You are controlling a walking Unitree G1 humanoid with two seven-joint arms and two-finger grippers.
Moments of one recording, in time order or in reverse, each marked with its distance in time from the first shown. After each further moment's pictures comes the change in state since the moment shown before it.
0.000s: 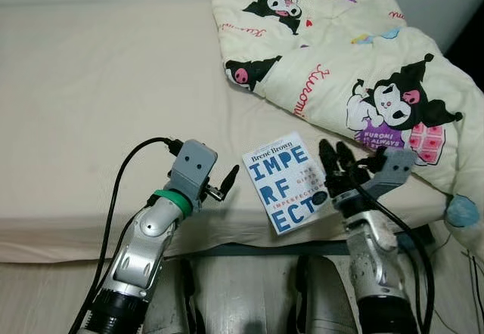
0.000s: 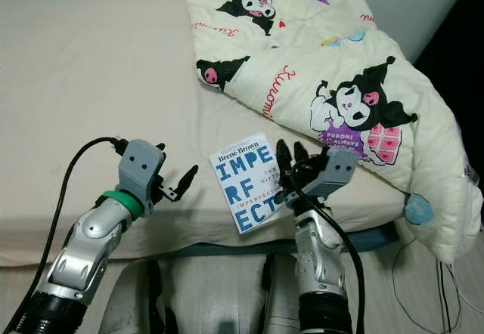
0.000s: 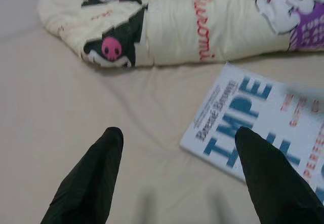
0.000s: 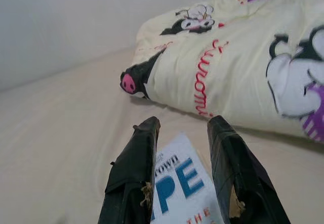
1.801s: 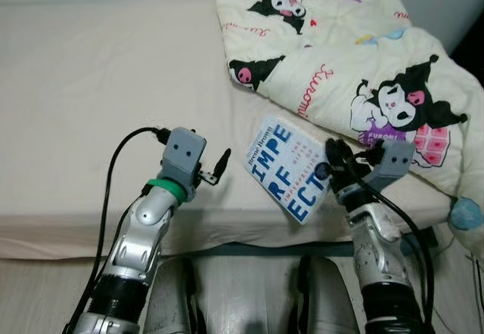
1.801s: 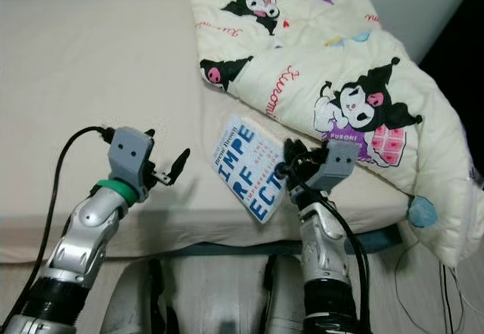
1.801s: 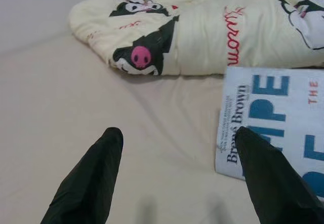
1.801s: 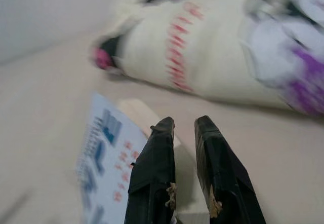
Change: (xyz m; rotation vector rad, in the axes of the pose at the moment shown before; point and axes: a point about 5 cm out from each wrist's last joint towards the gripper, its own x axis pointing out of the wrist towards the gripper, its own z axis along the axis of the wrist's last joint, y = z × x) left arm 0.010 0.015 0.000 -0.016 -0.050 0.069; right arm 0.000 -0.037 -0.021 0.042 0.122 -0.162
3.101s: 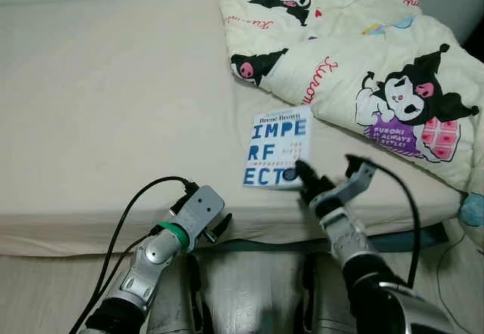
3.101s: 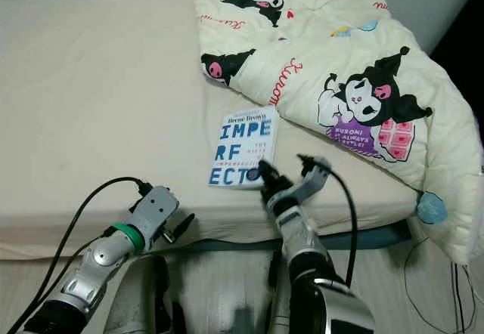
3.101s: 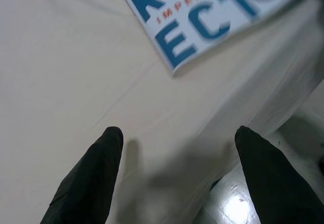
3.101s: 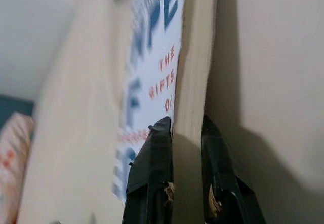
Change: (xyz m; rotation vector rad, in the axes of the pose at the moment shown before) left arm -0.033 -0.032 -0.086 0.163 0.293 -0.211; right arm 0.005 0.026 -0.074 0.462 0.358 0.090
